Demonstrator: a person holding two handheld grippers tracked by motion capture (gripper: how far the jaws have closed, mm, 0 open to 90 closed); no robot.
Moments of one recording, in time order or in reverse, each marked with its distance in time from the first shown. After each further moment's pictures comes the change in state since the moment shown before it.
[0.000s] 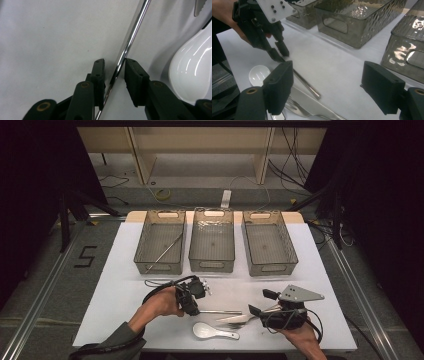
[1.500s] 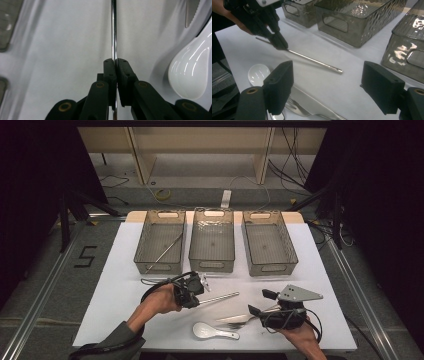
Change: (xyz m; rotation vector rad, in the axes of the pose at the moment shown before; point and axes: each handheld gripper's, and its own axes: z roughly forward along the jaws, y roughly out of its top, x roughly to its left) left arm 0.001 -0.001 -0.023 -0.083 0.080 0.044; right arm 0.000 0.001 0.001 0.011 -0.002 -0.007
